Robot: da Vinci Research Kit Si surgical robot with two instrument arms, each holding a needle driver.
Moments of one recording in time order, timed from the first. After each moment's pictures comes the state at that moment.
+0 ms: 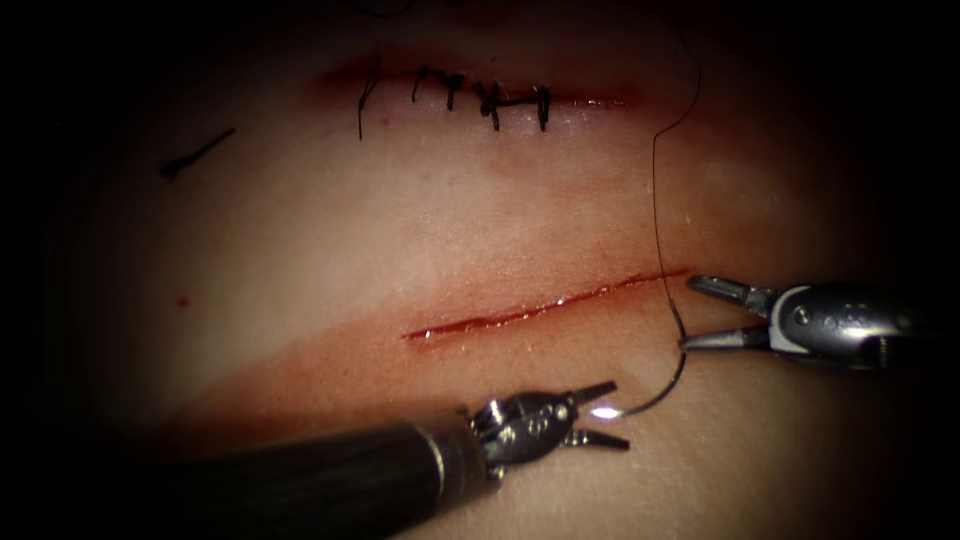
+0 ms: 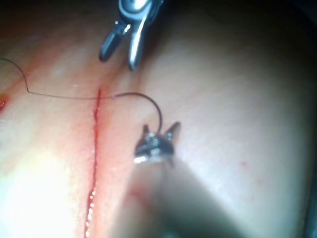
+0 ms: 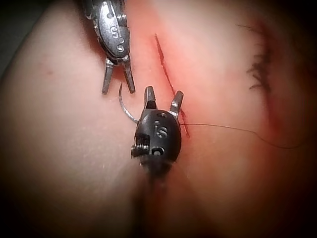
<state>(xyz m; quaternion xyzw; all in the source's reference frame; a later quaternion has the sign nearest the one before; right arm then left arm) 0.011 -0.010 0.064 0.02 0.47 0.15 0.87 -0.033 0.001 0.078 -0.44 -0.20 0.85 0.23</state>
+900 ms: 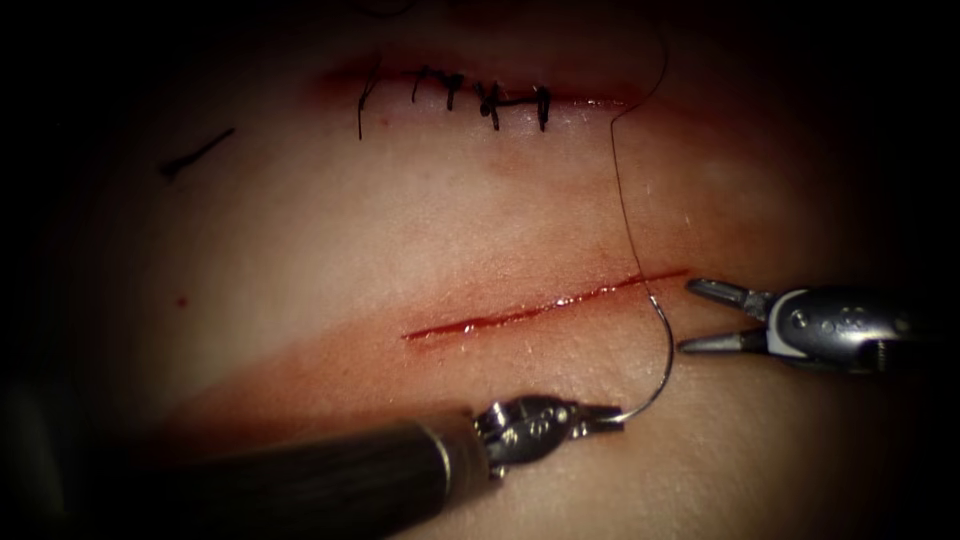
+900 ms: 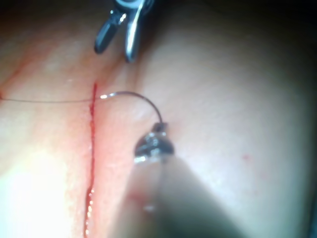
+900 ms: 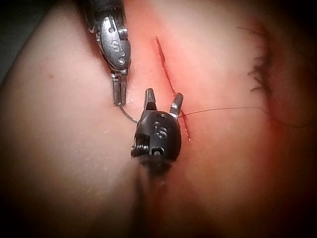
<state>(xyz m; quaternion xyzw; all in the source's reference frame) 0.011 -0.010 0.064 0.01 0.45 0.16 0.88 -0.033 0.001 0.079 -0.43 -0.19 0.85 0.22</state>
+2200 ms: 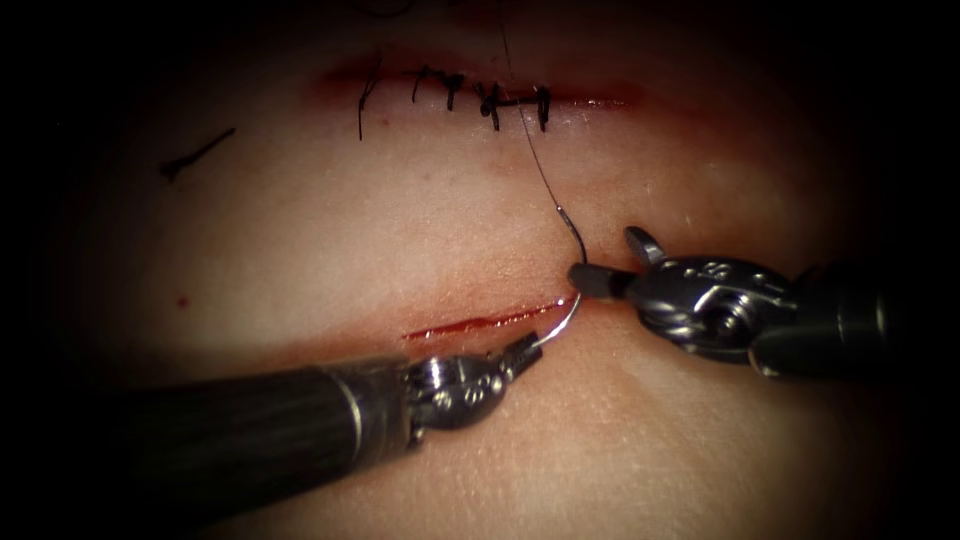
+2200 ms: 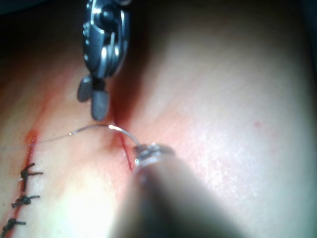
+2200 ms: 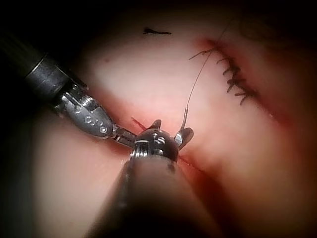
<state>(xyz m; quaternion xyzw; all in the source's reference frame) 0.022 -0.007 0.063 -0.08 0.22 0.48 0.84 -0.026 0.005 0.074 -0.30 0.09 0.94 0.15</state>
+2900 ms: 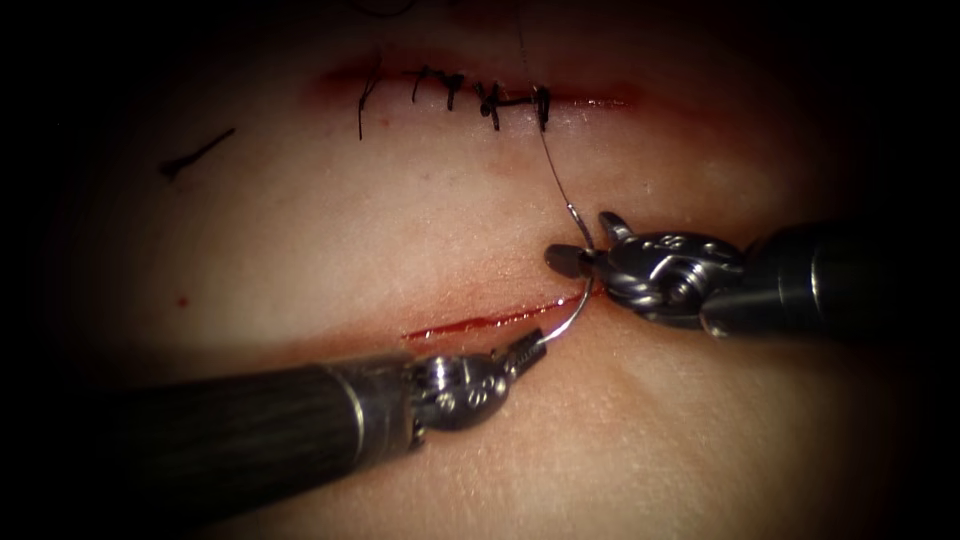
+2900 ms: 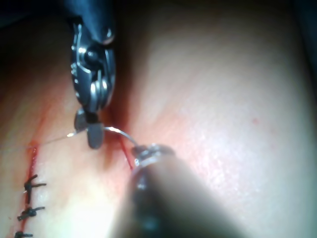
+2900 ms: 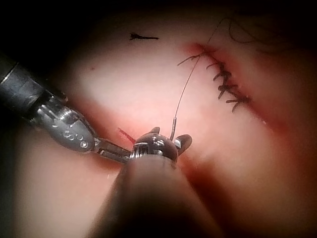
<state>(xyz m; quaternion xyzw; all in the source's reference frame) 0.024 -0.006 0.068 -0.05 0.19 0.47 0.86 -0.026 0.005 0.073 -0.30 0.12 0.94 0.12</state>
